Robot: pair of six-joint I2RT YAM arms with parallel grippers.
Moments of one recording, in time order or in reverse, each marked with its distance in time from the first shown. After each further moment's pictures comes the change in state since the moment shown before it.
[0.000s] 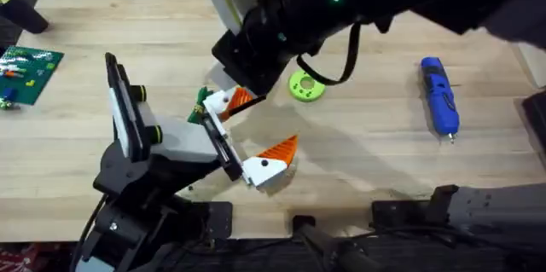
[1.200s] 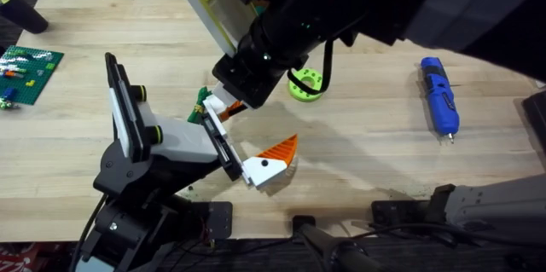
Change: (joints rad) left arm 0.000 0.000 0.000 -0.001 -0.001 0.004; right arm 0.006 0.076 -0.021 -0.037 -0.009 0.009
